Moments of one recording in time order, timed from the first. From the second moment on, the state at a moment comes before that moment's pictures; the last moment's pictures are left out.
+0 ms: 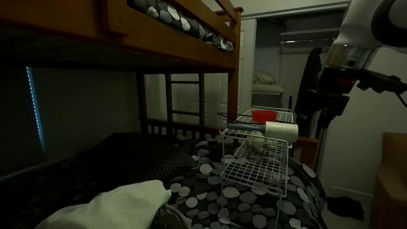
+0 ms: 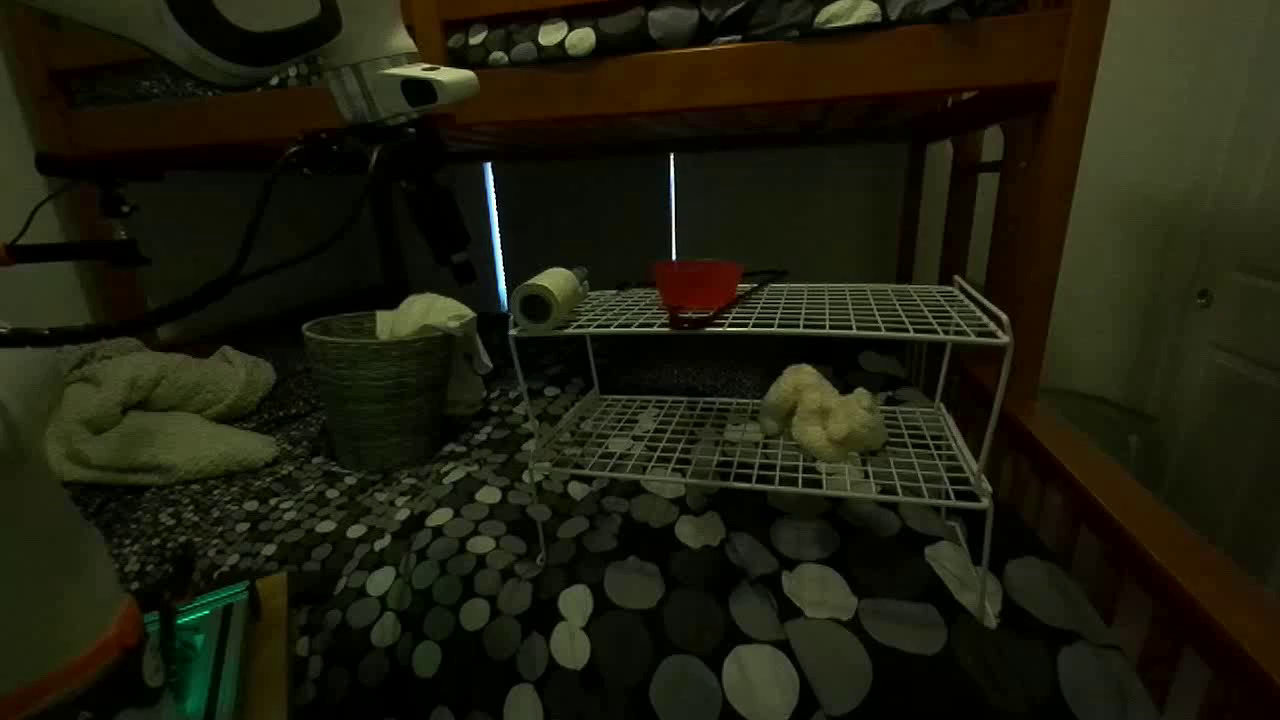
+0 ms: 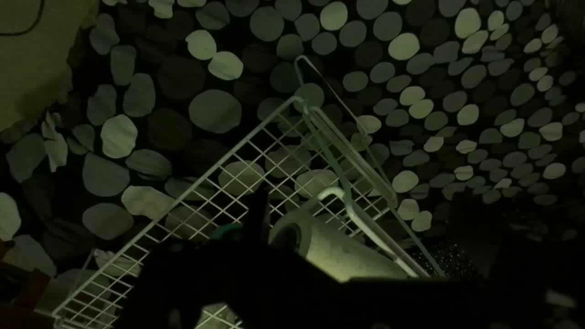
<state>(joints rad) 0.14 -0.83 0.19 -2.62 0.19 2.10 0.23</state>
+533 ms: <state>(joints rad) 0.14 -0.83 0.19 -2.62 0.18 2.10 0.23</state>
